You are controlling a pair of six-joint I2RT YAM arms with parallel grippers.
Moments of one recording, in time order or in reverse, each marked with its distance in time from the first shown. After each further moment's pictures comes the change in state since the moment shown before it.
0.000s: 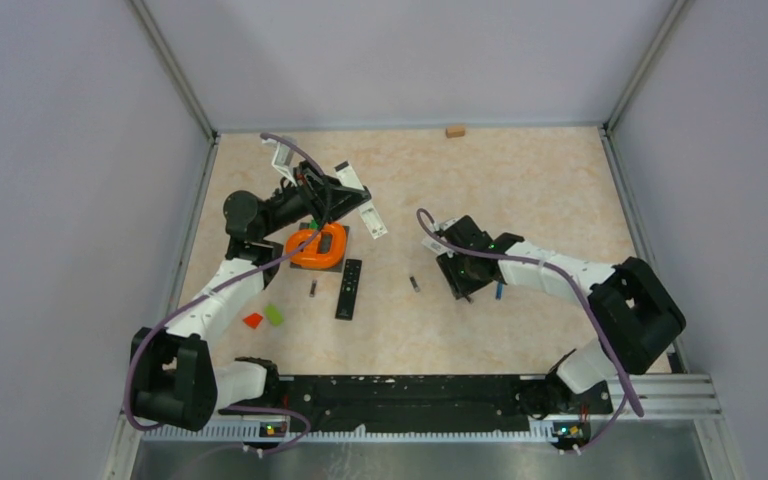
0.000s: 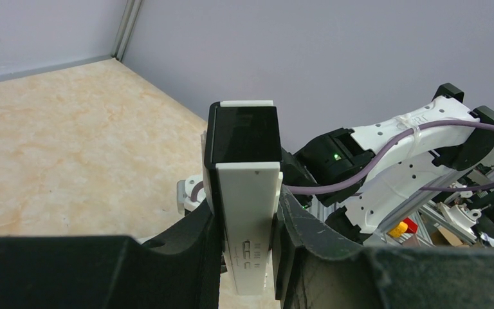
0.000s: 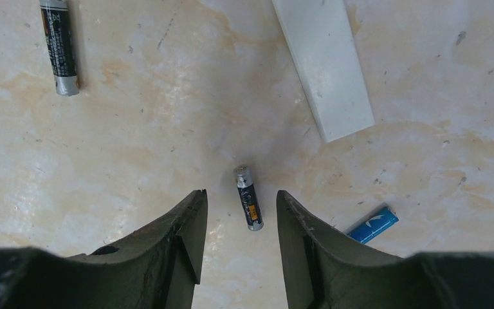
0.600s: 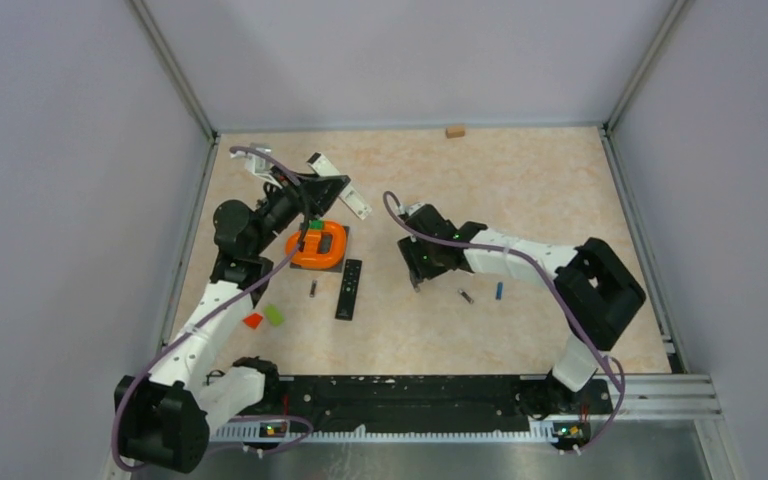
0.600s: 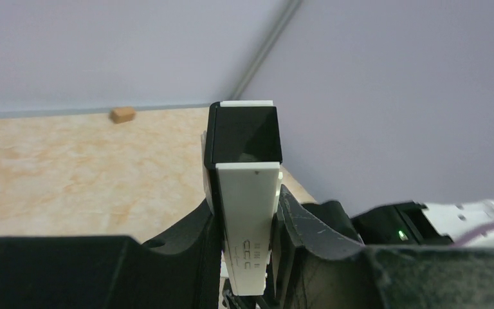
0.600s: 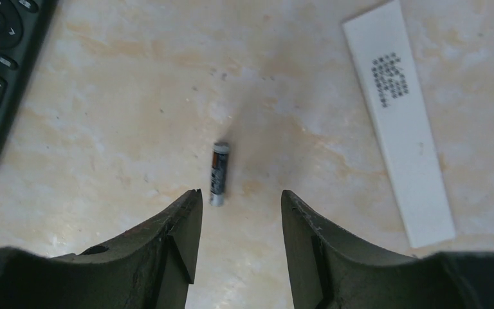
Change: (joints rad) left arm -0.001 -0.180 -0.031 -0.257 -0.329 0.163; right arm 0.096 0.161 0.199 0.087 -0.014 0.102
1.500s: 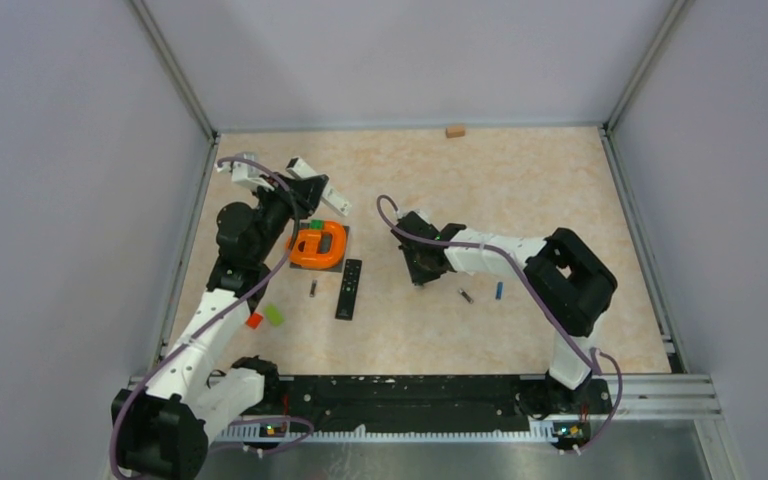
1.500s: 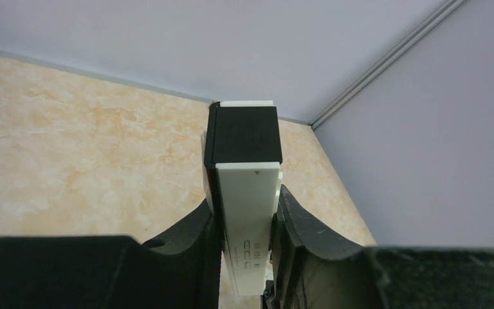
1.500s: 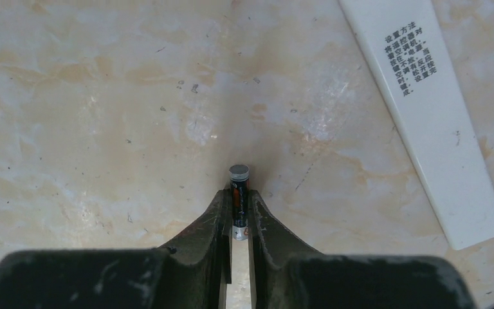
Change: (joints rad) left arm 0.000 -0.080 -0.031 -0.256 -0.400 0.066; right arm 0.058 0.183 0.103 -0.044 0.100 0.184
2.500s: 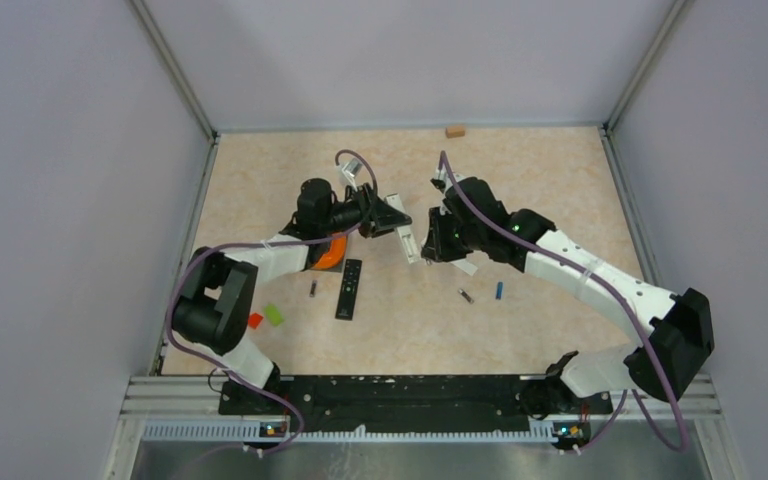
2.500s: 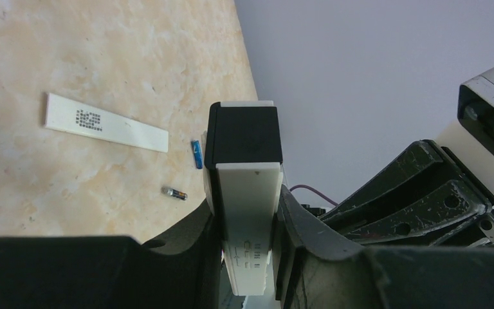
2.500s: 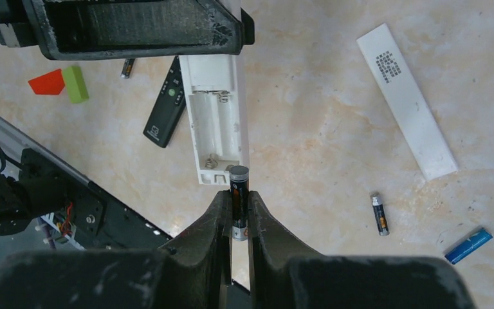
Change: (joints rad) left arm -0.176 0.667 0.148 0.222 0.591 -0.426; right arm -0.082 -0.500 0.001 -0.132 -0.214 0.027
